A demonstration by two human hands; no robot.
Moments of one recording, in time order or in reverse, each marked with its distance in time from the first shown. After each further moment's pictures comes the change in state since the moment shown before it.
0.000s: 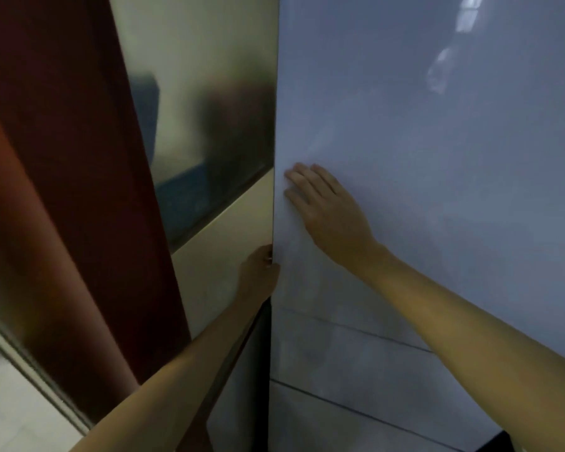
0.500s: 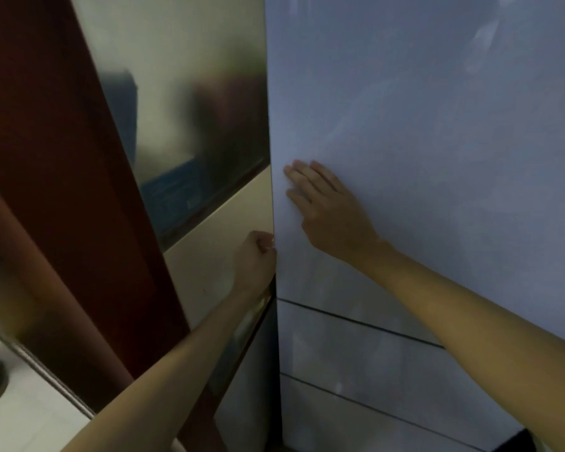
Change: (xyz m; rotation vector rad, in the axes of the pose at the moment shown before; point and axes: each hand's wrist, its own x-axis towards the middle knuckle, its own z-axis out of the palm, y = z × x) left_hand -0.006 0.027 -0.002 0.066 0.185 0.093; right_hand -0.011 0.005 0.007 0.123 -0.094 0.009
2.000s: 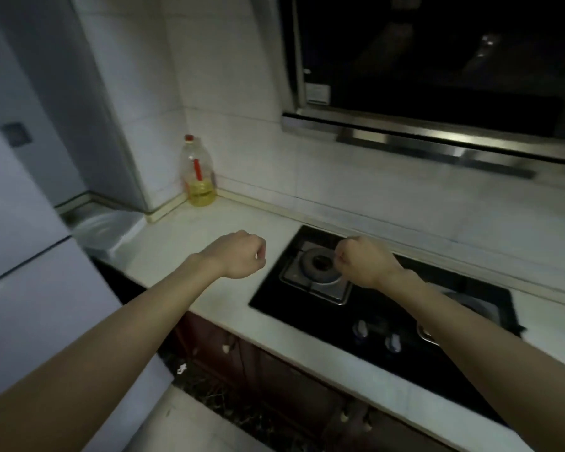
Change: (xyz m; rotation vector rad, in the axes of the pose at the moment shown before) left_hand -0.566 0.166 0.172 0.523 -1.470 1.565; right_hand -0.614 -0.237 -0.503 -0.279 -0.773 1.767
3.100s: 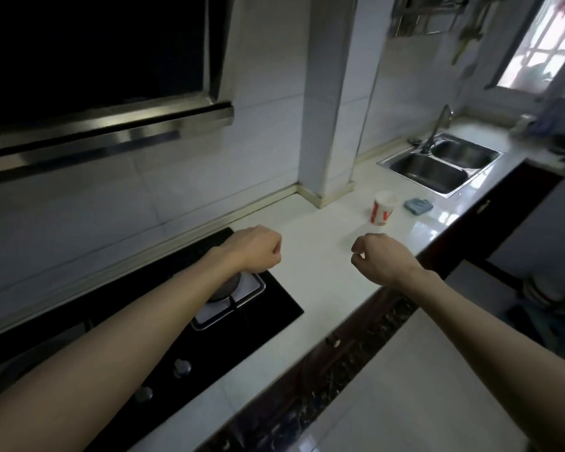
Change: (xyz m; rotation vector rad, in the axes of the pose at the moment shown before) left_hand 0.135 0.486 0.094 0.197 -0.171 1.162; right_hand -0.382 0.243 -0.029 -0.057 0.060 1.240
